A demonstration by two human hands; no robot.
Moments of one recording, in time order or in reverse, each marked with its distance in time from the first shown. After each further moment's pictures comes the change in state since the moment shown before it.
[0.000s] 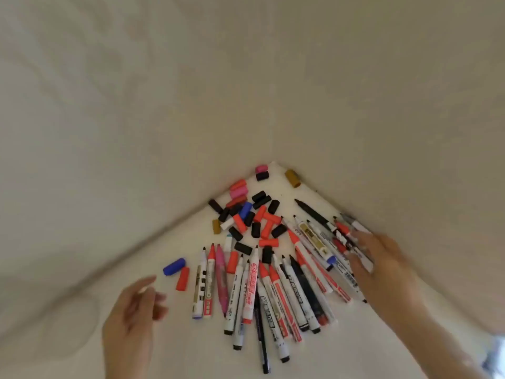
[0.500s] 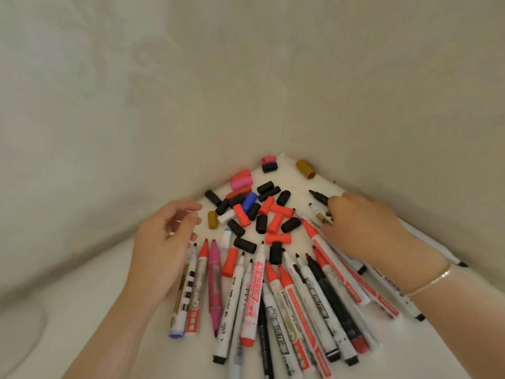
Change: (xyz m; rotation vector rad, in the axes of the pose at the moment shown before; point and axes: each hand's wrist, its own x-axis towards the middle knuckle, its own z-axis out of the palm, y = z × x) left_hand 0.069 -0.002 0.078 0.158 -0.223 0.340; right_hand 0.070 -0.030 0.061 -0.572 -0.142 -0.326
